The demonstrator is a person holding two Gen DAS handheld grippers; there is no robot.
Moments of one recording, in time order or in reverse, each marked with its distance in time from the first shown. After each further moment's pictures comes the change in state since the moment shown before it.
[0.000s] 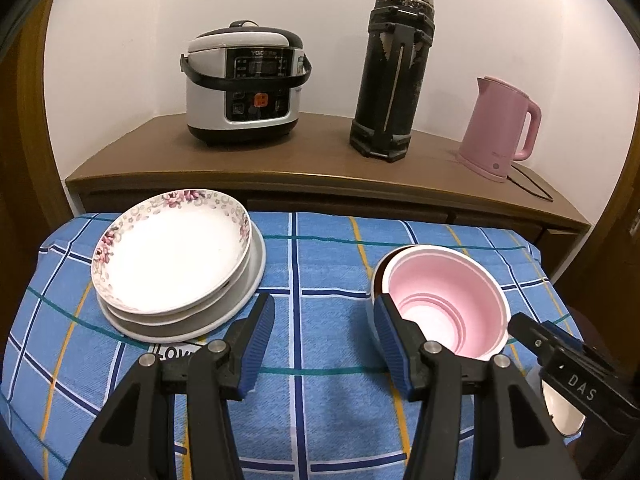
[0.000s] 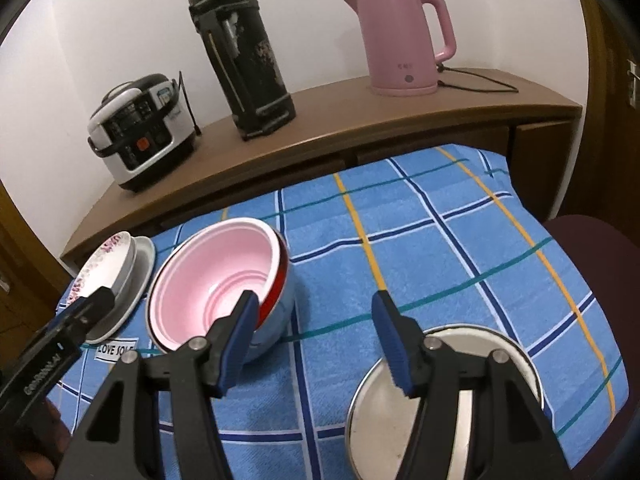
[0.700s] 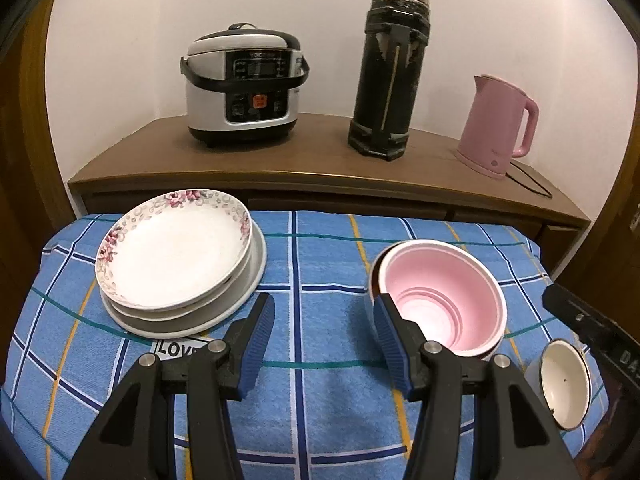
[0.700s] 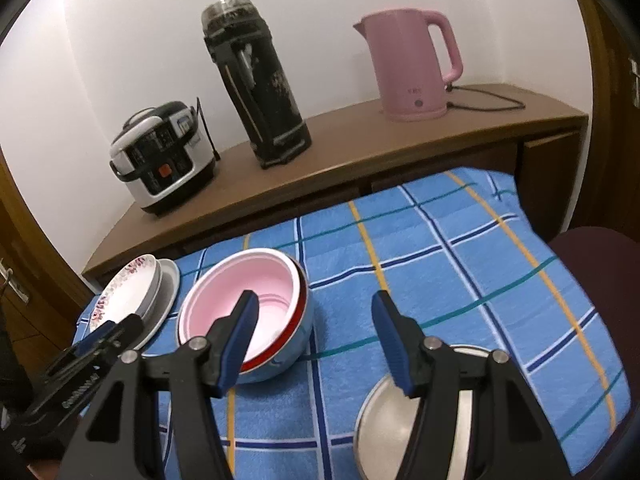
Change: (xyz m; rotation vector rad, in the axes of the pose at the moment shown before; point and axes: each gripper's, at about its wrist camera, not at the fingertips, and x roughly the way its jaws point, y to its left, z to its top) left arm -0.006 -0.005 -0.005 0.025 -0.005 0.009; right arm -0.033 -0.001 0.008 0.003 -0.089 0.068
